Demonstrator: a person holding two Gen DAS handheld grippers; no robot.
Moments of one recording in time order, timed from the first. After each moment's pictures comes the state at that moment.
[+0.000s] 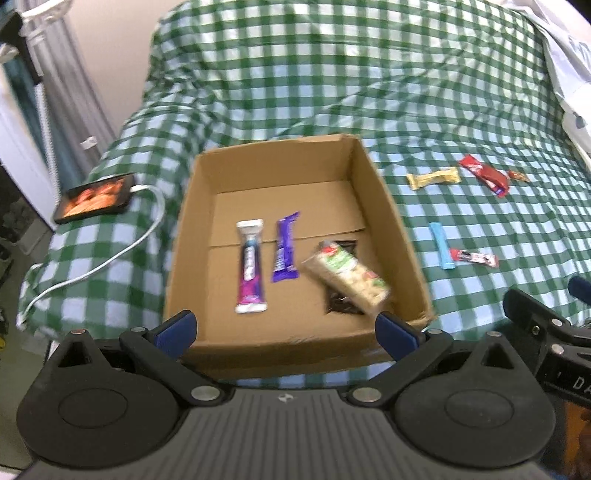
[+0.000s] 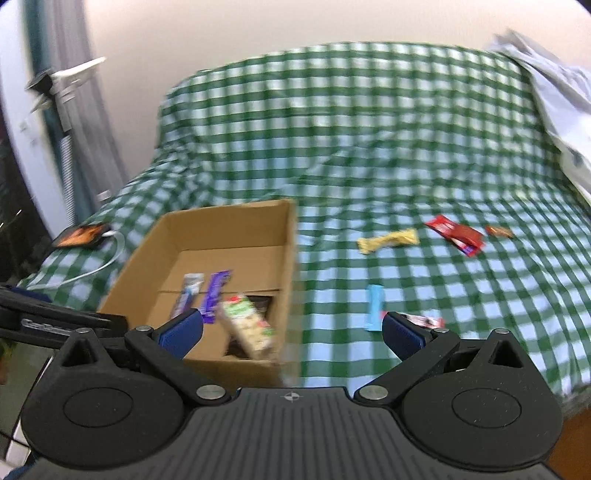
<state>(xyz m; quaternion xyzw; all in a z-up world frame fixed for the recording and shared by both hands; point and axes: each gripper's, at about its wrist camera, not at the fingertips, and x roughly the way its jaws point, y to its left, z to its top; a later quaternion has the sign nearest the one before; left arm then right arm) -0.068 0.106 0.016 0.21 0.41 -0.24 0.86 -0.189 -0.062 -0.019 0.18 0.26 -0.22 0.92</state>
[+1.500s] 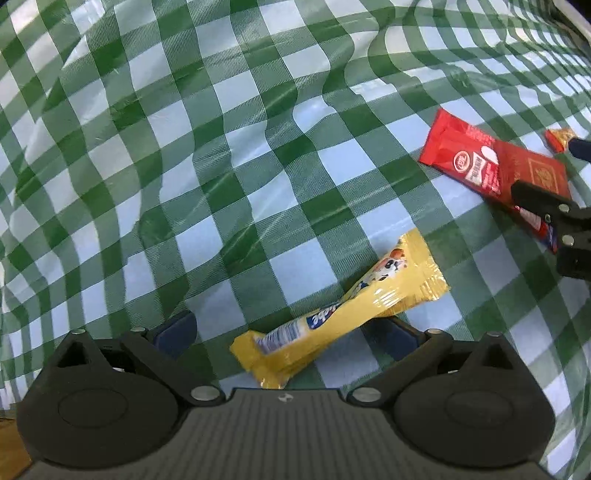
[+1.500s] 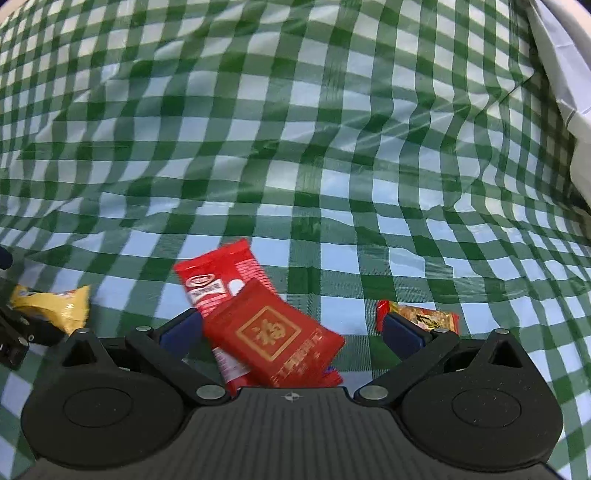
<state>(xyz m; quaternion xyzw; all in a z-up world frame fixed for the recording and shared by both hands) 0.130 -0.348 -0.213 0.36 0.44 -0.35 0.74 -0.019 -0.506 -0.227 0.10 0.32 -0.28 0.90</state>
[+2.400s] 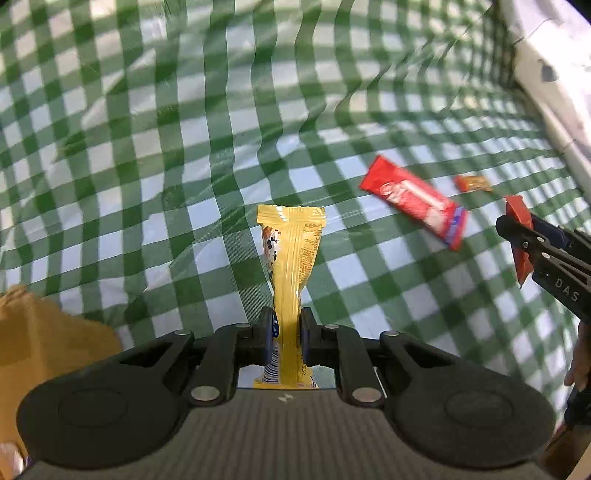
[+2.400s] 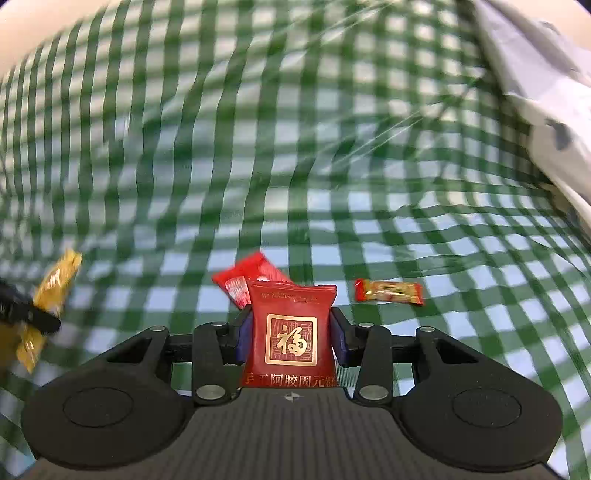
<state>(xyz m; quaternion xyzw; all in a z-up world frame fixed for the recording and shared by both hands) 0.084 -0.264 -0.123 0.25 0.46 -0.40 0.75 -0.096 -0.438 -0.167 0.16 0.24 -0.31 0.91</state>
